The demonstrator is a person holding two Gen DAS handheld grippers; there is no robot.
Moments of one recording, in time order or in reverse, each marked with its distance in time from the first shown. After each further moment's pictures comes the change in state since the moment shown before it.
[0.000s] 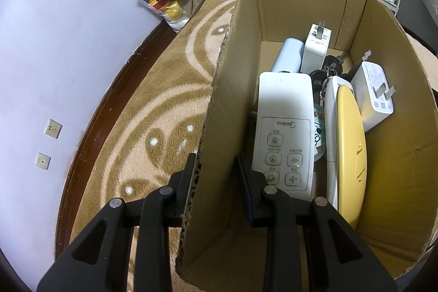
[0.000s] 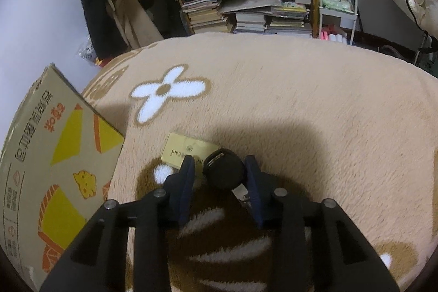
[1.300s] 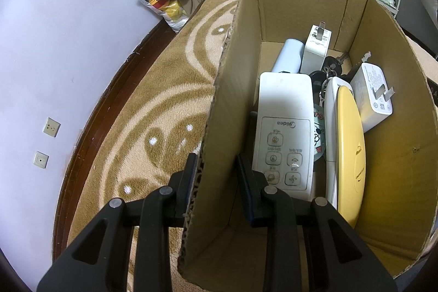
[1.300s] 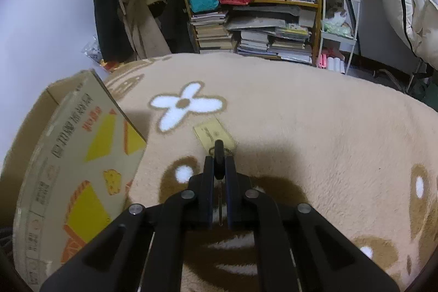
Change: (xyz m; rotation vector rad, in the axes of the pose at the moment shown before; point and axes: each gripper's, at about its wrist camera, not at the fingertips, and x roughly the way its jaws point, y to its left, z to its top) left arm 0.001 0.002 -0.001 -0.005 -0.001 -0.009; right arm -0.037 0.026 0.002 -0.069 -0.083 -0.040
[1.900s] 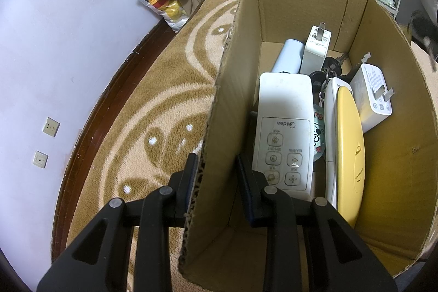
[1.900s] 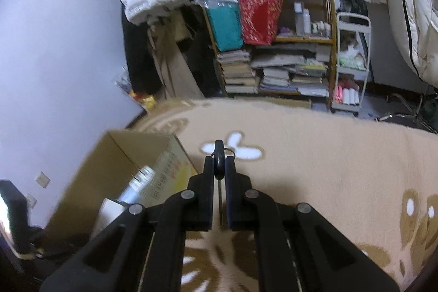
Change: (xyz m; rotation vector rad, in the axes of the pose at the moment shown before) left arm 0.000 0.000 0.000 -0.003 0.000 -0.004; right arm -0.074 0.042 0.026 -0.008 -0.174 0.117
